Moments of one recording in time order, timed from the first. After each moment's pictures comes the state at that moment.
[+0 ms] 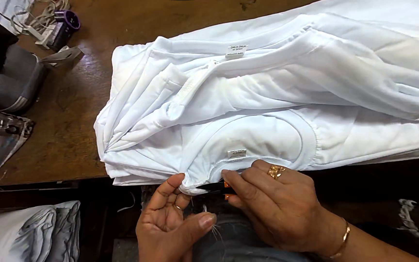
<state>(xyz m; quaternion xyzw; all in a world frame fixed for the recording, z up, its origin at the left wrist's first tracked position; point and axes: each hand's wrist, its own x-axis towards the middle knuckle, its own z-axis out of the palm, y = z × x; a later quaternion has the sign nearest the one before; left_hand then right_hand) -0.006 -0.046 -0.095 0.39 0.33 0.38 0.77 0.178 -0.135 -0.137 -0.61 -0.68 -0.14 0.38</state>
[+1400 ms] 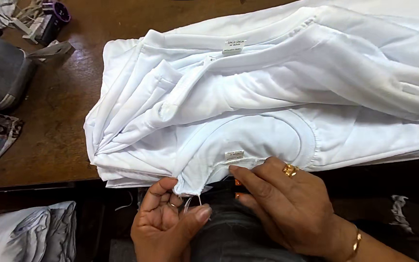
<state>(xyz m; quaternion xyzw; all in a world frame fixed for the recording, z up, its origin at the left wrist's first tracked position) 0.003 -0.047 -0.102 0.42 0.33 0.41 0.74 0.188 -0.146 -0.141 -0.65 -0.65 -0.13 0.38</state>
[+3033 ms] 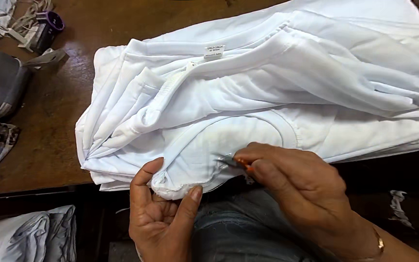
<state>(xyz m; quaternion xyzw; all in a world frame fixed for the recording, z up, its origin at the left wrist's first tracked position) 0.029 -0.048 -0.104 0.57 0.28 0.44 0.63 0.211 -0.140 -0.114 -0.57 -0.60 0.07 0.56</state>
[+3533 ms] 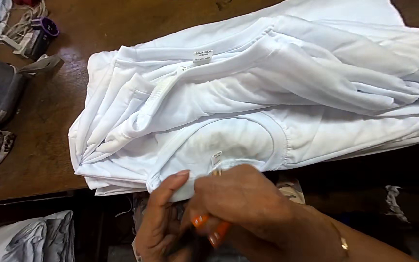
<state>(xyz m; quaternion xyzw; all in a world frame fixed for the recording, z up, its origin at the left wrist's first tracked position) 0.022 -0.048 -0.121 0.70 0.17 0.42 0.55 0.185 -0.118 -0.104 -0.42 -0.68 0.17 0.57</state>
